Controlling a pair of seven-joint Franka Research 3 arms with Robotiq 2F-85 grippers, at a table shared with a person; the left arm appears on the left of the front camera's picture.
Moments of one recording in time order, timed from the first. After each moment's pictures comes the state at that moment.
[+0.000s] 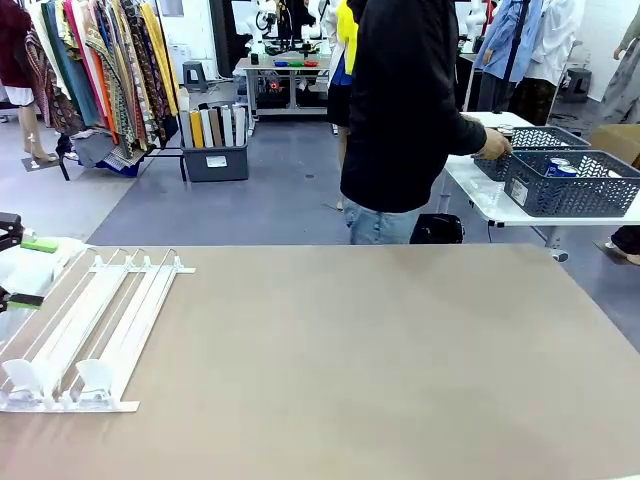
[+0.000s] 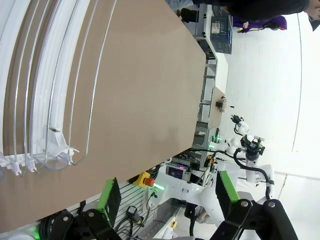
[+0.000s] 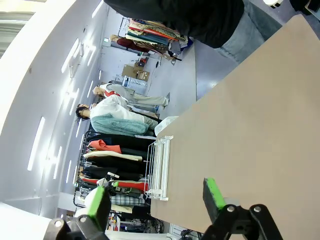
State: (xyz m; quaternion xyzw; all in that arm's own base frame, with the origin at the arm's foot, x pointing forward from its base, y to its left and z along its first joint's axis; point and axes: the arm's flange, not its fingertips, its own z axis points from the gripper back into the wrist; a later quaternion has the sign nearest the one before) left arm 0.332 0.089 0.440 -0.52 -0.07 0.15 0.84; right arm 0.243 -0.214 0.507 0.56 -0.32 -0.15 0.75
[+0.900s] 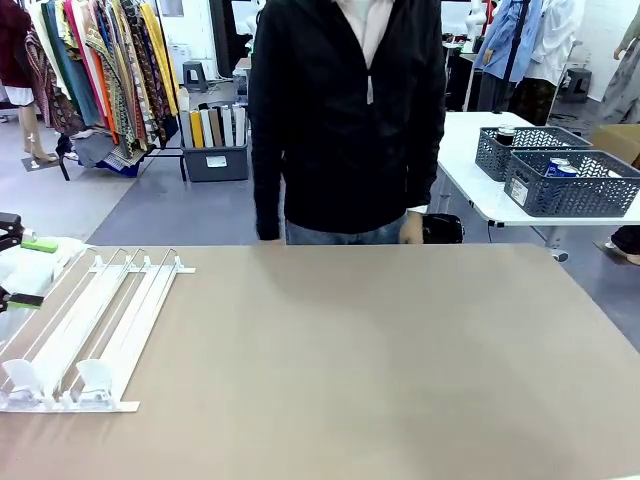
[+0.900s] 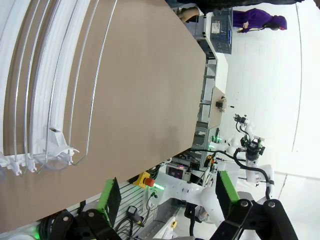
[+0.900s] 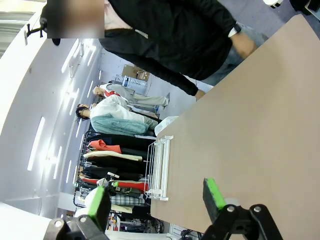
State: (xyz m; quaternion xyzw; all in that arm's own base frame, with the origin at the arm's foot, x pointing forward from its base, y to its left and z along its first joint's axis) left arm 0.332 0.089 0.440 -0.52 -0.07 0.15 0.84; right arm 0.243 -0.214 0.507 0.56 -0.32 -0.15 0.75
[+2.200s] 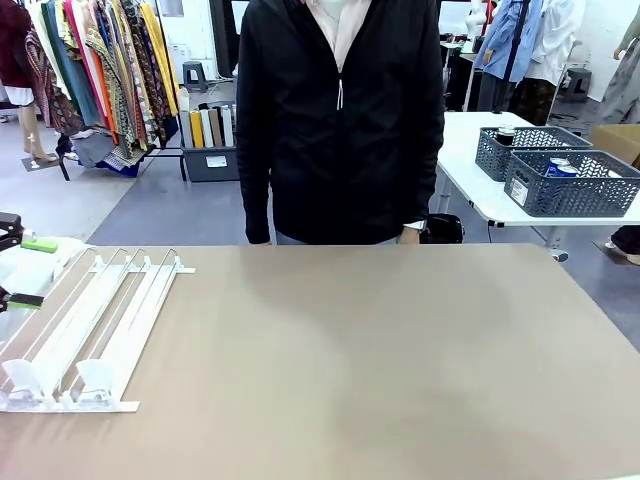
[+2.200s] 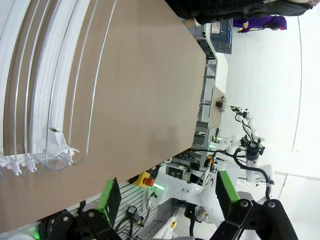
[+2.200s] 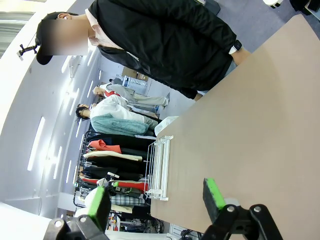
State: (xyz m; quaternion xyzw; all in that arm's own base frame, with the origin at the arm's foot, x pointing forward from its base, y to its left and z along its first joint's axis) left arm 0.332 0.089 0.440 -0.52 -0.07 0.15 0.84; right arm 0.243 -0.214 0.507 0.56 -0.32 -0.15 0.75
